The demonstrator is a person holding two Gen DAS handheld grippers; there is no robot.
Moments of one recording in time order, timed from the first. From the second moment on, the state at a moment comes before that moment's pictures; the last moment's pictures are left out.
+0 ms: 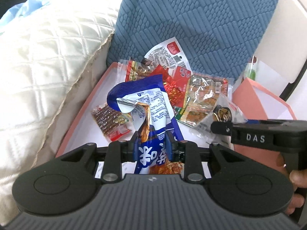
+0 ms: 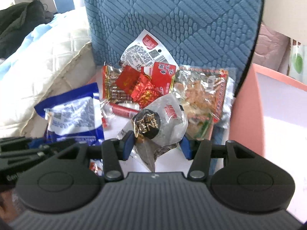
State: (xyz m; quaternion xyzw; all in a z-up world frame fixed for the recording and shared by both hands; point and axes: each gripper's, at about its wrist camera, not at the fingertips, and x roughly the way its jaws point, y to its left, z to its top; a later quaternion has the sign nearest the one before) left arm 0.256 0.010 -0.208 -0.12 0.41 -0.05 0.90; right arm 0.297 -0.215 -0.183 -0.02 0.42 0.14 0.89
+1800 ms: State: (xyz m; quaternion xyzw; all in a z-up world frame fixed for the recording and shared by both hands) left arm 0.223 0.026 -0.253 -0.20 0.48 -0.05 0.85; right arm 0.186 -0.257 -0.156 0.03 0.42 0.09 0.90
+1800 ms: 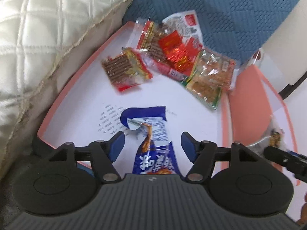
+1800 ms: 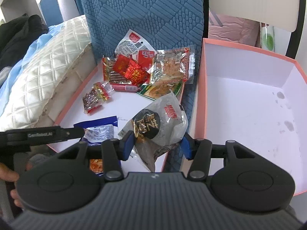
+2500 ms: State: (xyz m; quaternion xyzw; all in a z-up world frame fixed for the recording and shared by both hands) left arm 0.228 0.000 -0.278 -0.16 0.51 -0.05 0.84; right arm 0.191 -0.260 -0.162 0.02 0.43 0.09 0.90
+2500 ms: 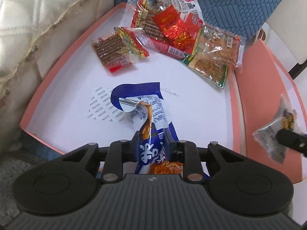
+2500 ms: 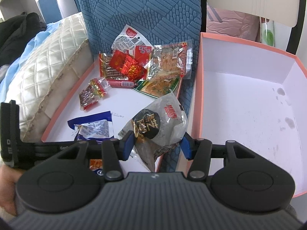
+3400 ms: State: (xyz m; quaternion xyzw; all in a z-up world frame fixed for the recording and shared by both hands) left arm 0.245 -0.058 -0.094 -0.13 0.38 -0.13 0.91; right arm 0.201 -0.284 -0.062 0.00 0.31 0.07 0.95
